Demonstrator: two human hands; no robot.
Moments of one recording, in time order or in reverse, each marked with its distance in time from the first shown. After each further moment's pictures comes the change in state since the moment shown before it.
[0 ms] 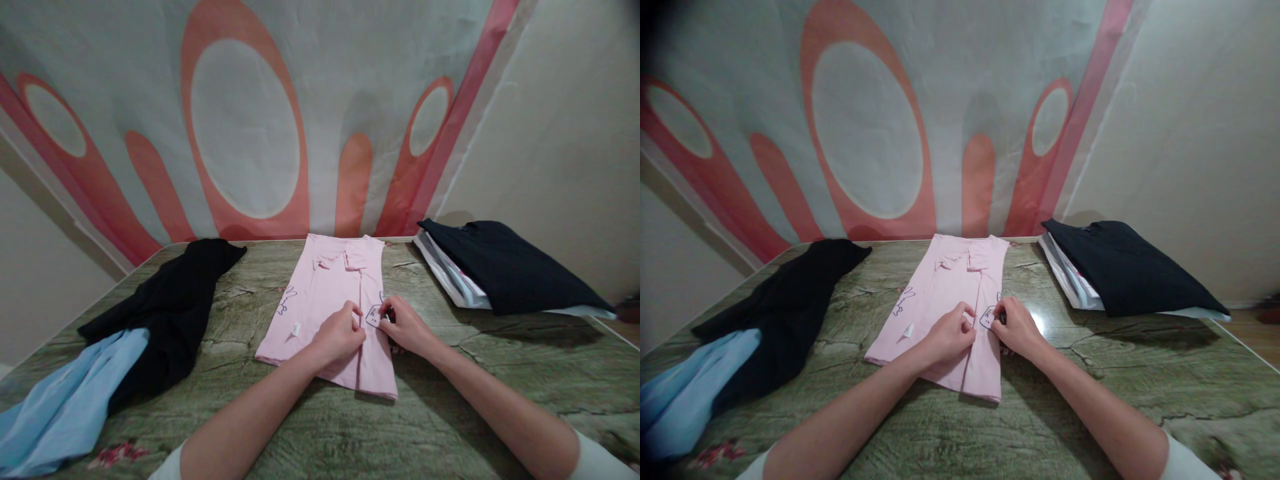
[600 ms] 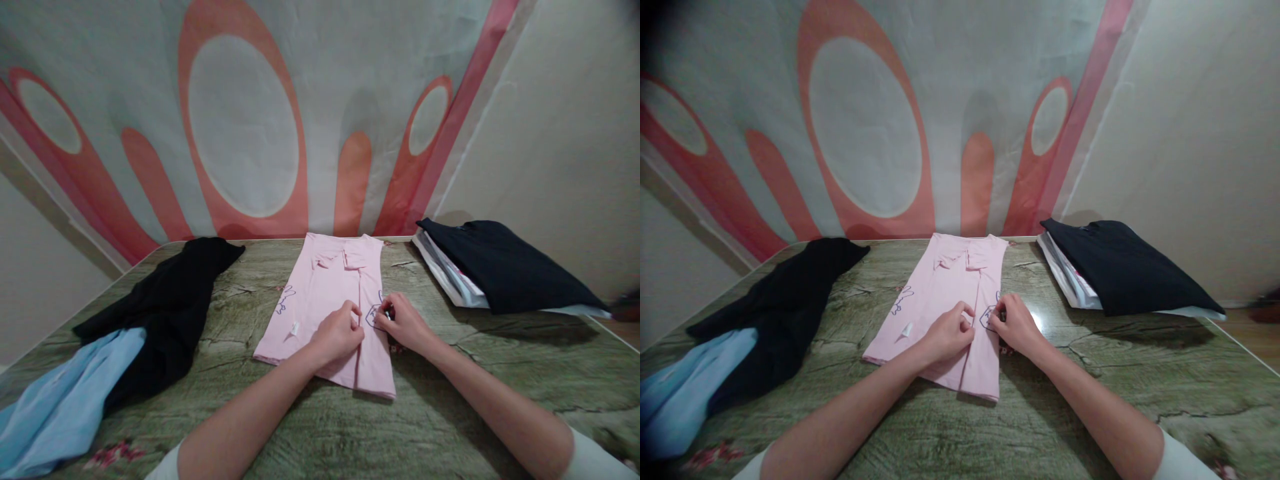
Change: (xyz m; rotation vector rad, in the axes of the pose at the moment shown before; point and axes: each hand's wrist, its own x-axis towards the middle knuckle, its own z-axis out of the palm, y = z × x) left_hand 0.000 0.000 0.002 0.014 0.017 0.007; right_hand 0.001 -0.001 -0.002 -0.016 0.035 0.019
